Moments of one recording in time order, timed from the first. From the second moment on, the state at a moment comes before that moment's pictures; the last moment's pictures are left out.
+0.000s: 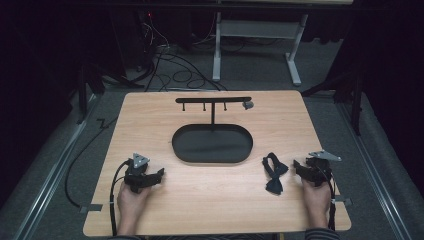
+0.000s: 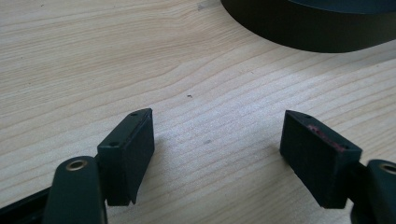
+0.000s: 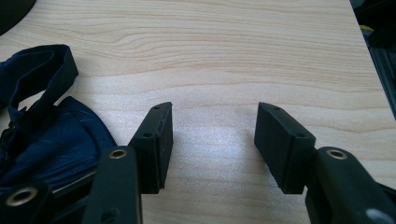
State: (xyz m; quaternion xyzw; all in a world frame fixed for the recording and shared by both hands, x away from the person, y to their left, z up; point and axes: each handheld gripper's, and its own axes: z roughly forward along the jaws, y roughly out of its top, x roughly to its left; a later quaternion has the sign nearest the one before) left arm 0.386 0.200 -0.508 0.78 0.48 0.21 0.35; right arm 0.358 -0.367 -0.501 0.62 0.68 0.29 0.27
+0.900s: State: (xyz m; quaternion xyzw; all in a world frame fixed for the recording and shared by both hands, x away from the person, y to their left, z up) left arm 0.386 0.200 -0.508 0.78 0.48 0.21 0.35; right arm 0.358 -0.366 -0.501 0.61 0.68 0.29 0.27
